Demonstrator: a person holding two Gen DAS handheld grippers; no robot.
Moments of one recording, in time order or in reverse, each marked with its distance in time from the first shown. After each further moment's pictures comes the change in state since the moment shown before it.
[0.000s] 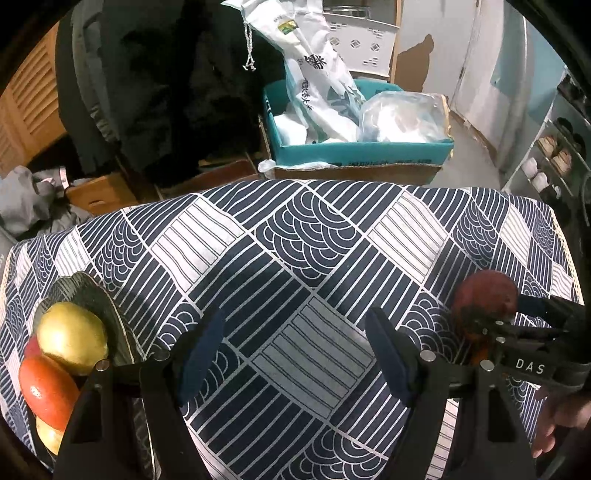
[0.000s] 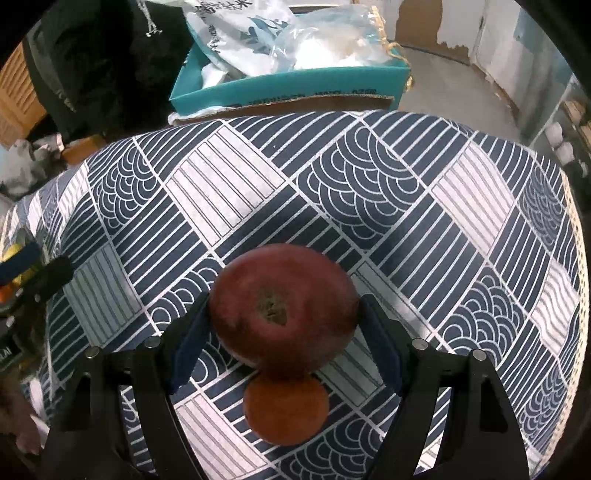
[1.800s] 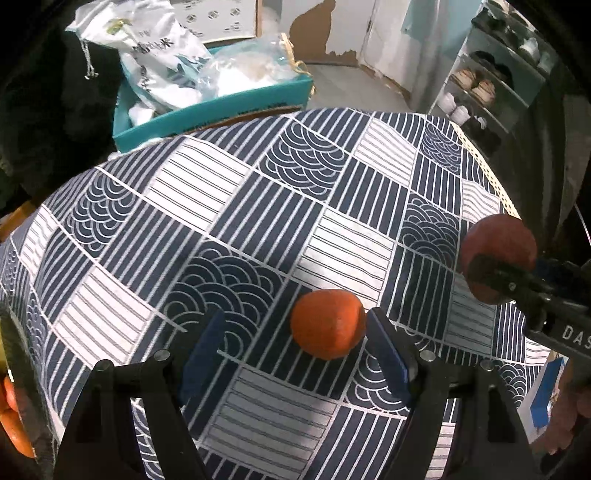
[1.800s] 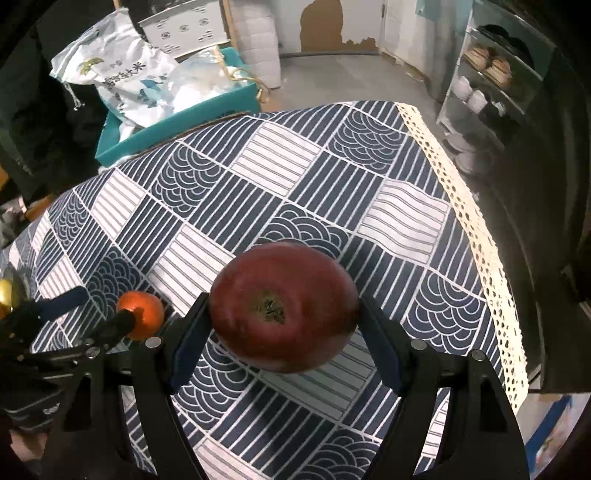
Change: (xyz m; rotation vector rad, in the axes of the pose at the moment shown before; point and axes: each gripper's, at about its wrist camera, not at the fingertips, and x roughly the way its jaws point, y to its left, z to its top) left arm 0.003 -0.150 -0.041 0.213 0.110 -0.241; right arm -0.088 -0.114 -0.078 0.222 -0.116 -0.150
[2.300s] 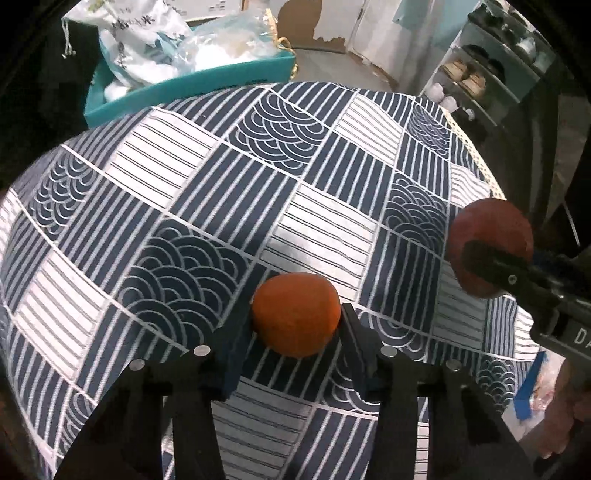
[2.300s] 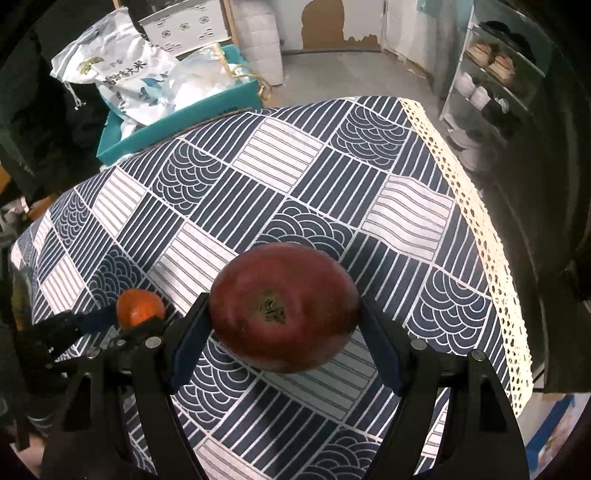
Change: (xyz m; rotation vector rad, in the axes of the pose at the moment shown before) left arm 0.019 -0.006 -0.005 -0.004 0.053 -0.075; right arm 0.003 0.001 0.000 -0.004 0.008 0.016
